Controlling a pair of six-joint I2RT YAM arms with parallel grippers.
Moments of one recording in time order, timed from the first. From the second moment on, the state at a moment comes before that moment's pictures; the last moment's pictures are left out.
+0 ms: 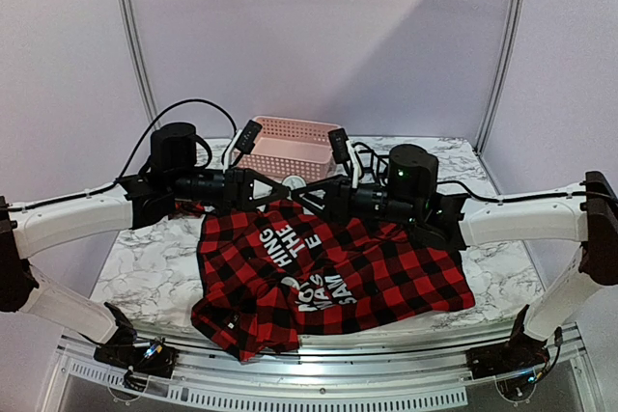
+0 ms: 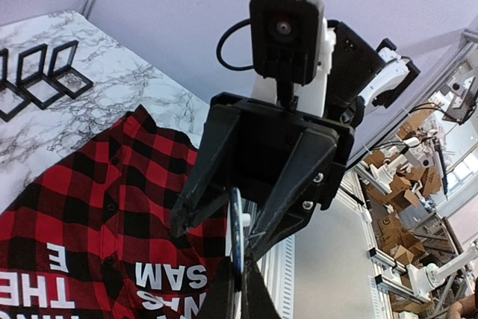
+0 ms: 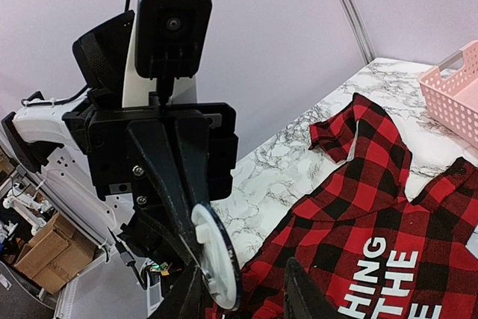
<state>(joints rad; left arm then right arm) -0.66 1.31 0.88 0.20 0.83 -0.47 0.97 1.57 0.99 0.52 -0.30 0.54</state>
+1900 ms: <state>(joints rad) -0.67 1.31 0.89 0.13 0.73 -0.42 0.97 1.61 1.05 0.43 -0.26 0.66</state>
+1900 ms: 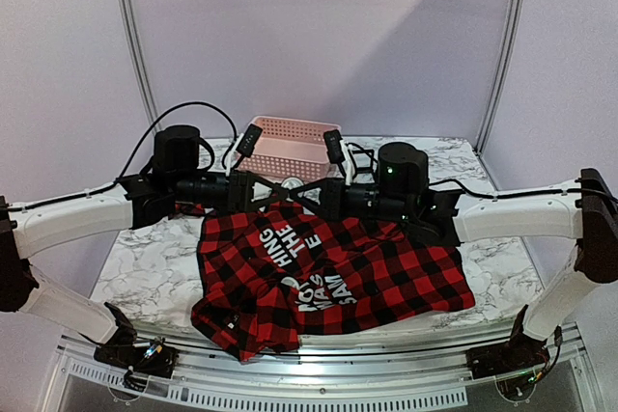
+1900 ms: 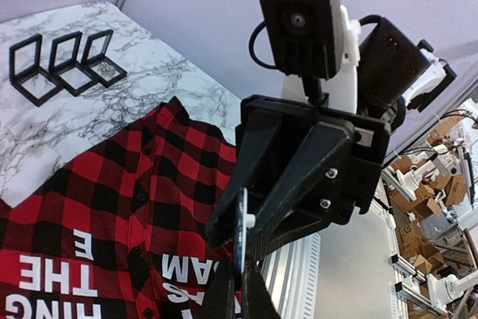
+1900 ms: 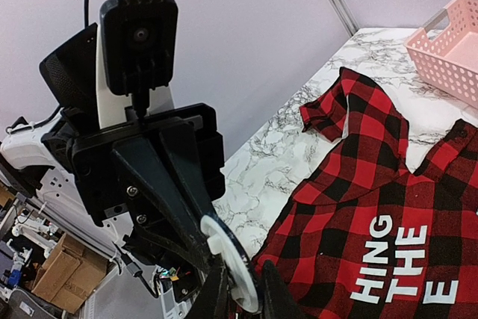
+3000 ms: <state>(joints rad) -0.67 1.32 0.91 0.09 0.77 -0.42 0.97 1.61 1.01 0.48 -0.30 0.62</state>
